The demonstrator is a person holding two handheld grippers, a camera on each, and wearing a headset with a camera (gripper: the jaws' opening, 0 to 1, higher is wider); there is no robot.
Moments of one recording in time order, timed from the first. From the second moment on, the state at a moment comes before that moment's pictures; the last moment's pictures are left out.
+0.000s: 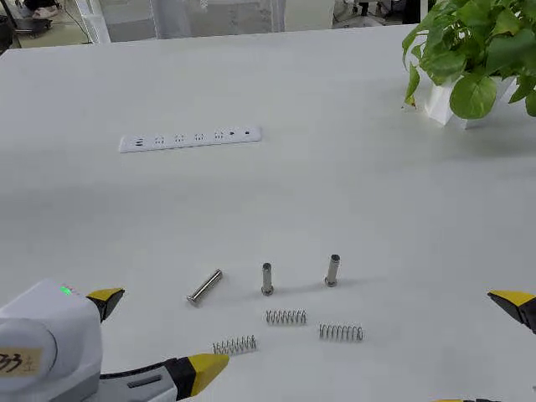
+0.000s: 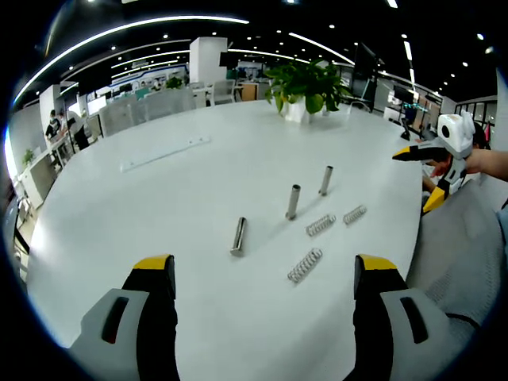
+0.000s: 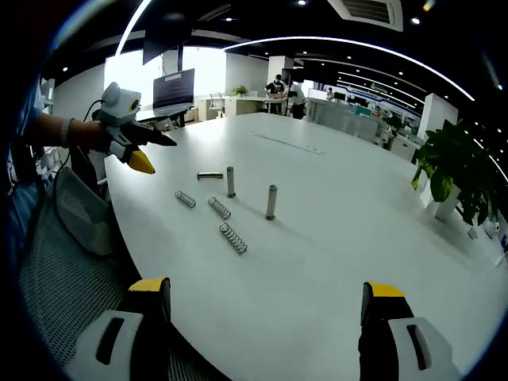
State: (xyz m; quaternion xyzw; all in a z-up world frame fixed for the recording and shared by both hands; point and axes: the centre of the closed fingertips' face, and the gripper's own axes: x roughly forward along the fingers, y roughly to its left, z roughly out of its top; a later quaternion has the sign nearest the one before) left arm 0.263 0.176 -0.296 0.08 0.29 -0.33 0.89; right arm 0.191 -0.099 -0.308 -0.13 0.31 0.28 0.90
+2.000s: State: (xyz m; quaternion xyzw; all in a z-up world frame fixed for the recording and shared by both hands) left arm 0.345 0.130 -0.356 0.23 0.42 -0.40 0.78; right arm 0.192 -0.107 -0.317 -0.13 0.32 0.27 0.90
